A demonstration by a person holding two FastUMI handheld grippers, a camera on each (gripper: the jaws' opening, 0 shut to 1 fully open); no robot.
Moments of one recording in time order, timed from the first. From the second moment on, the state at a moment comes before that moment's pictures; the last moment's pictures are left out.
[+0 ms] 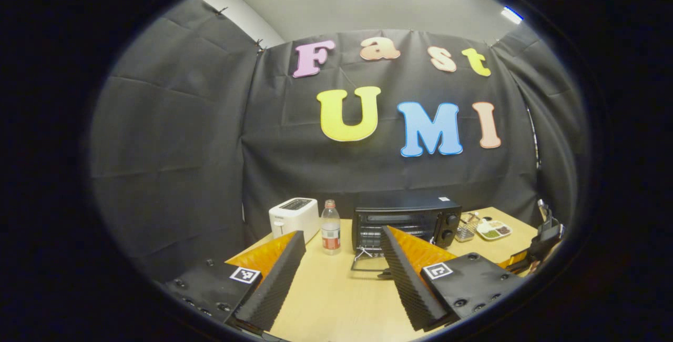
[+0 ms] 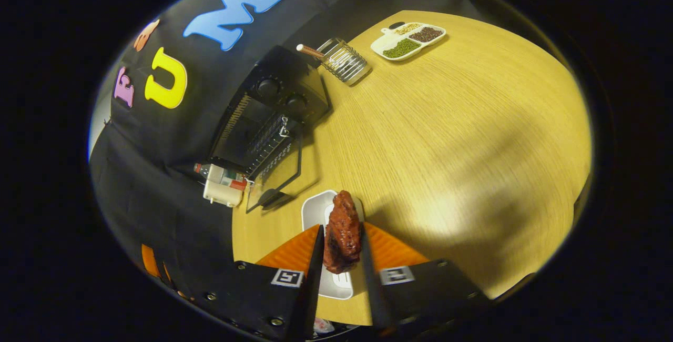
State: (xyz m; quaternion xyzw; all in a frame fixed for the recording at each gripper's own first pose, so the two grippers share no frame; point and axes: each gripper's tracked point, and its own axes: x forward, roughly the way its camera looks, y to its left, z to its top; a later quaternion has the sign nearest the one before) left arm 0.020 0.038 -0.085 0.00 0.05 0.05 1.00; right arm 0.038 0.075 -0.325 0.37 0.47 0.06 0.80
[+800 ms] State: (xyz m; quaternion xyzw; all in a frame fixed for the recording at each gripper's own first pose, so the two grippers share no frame) left arm 0.017 0.033 -0.082 0.00 0.05 0.05 1.00; right arm 0.078 0.105 -0.235 0.37 0.39 0.13 0.83
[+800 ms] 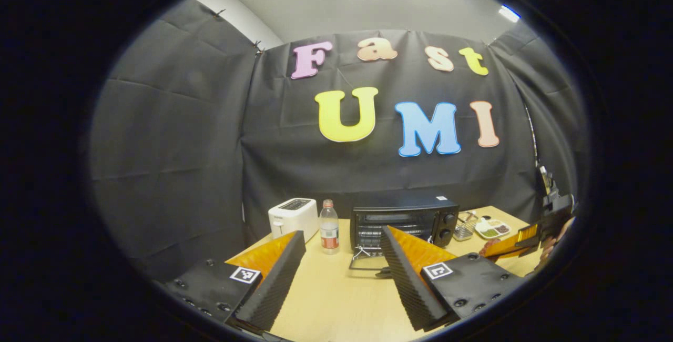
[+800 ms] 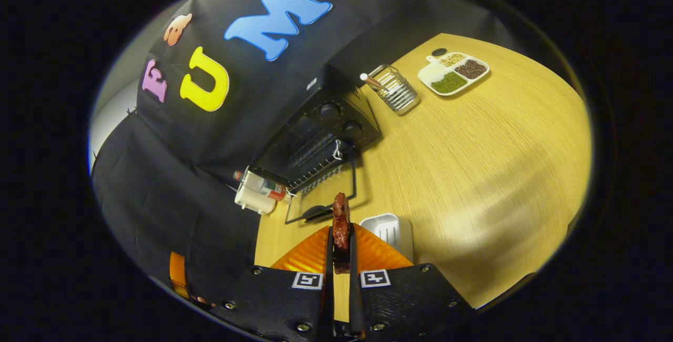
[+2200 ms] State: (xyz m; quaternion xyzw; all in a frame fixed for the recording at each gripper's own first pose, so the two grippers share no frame) left arm 0.158 0.183 -0.122 0.01 0.08 0.09 0.99; right arm 0.296 0.261 -0.265 0.45 0.29 0.12 0.84
